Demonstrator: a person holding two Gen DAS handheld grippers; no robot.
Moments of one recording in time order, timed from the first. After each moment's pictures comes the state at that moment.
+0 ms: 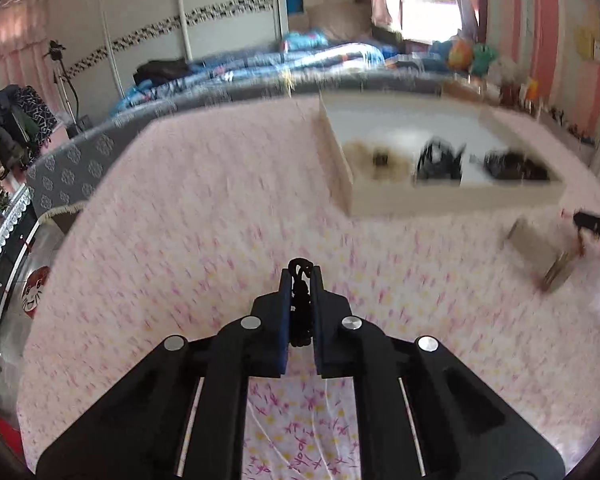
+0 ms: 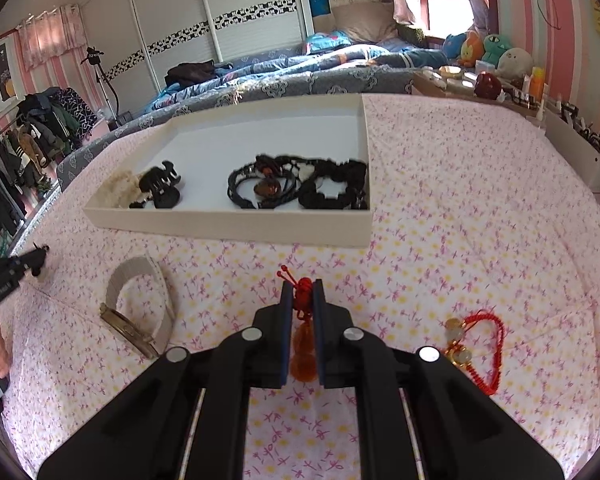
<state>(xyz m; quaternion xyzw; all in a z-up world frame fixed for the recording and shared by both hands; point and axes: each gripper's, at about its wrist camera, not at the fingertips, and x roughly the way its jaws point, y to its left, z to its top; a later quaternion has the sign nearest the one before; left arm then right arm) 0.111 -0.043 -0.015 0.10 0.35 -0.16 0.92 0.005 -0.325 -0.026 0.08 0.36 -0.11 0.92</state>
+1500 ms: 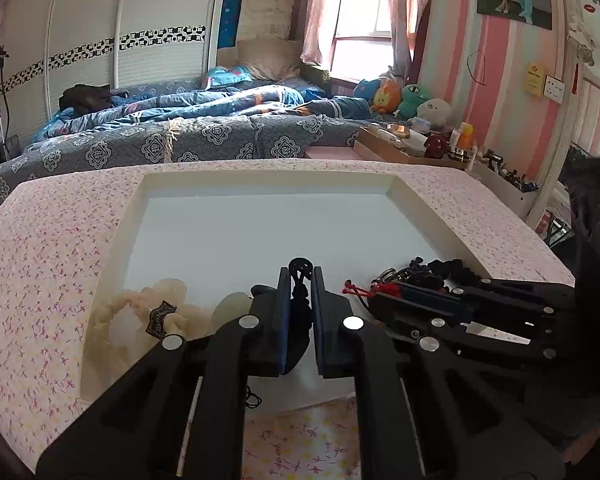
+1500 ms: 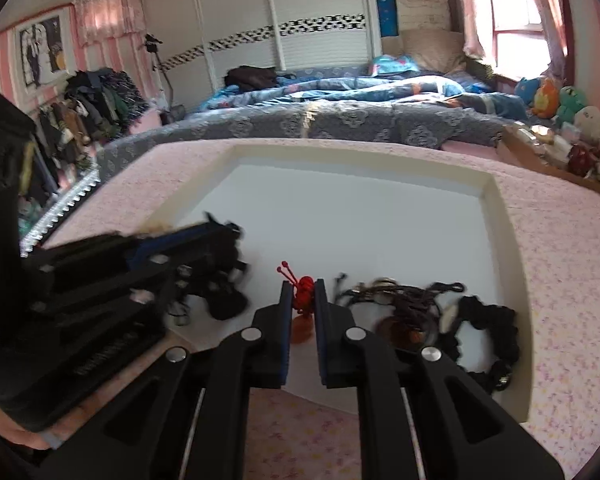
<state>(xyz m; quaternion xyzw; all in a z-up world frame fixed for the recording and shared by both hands) 0.176 -0.196 -0.017 0.03 0.30 -0.30 0.90 0.129 -0.277 -0.020 0.03 0.34 -0.02 0.94</state>
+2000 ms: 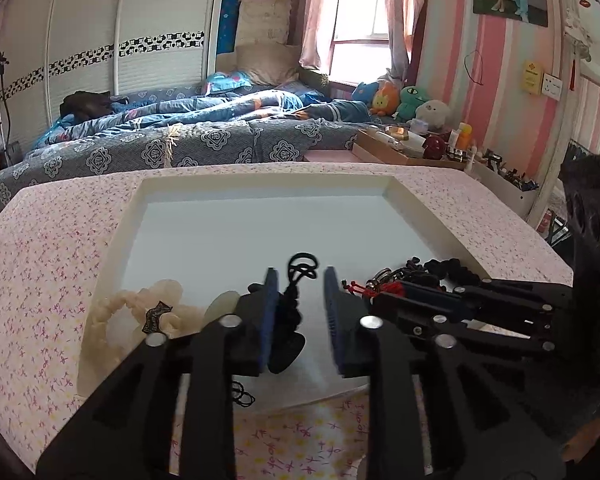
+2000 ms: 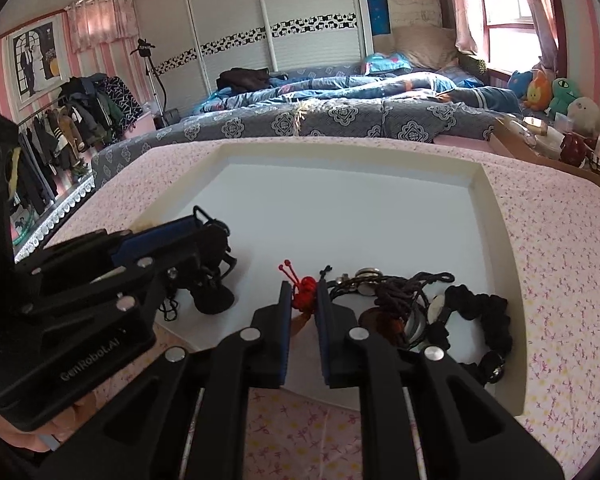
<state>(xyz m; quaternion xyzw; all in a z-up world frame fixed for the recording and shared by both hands) 0.172 -0.199 -0.015 0.03 0.29 -0.30 0.91 0.120 -0.286 -0.020 0.05 0.34 -0.02 0.94</state>
